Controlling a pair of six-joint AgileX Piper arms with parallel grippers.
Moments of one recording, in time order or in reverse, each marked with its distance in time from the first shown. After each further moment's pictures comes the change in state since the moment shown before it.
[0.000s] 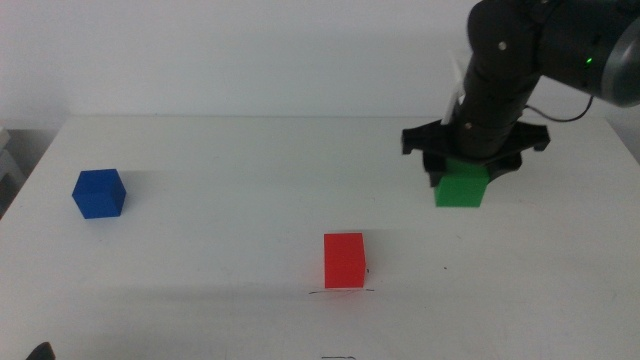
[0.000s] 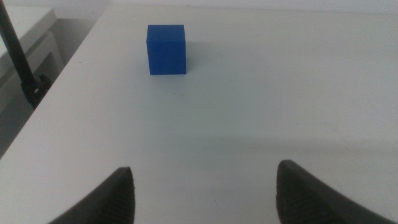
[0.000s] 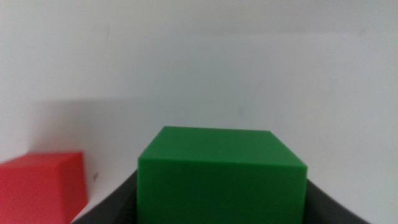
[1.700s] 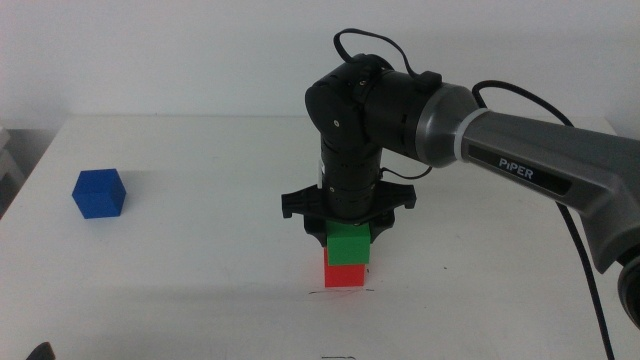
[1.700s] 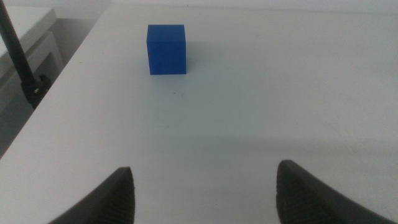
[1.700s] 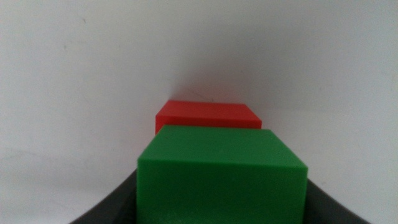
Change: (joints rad) left arm 0.000 0.000 0.000 0.000 0.000 0.000; right arm 0.254 0.285 -0.223 0.065 0.060 0.145
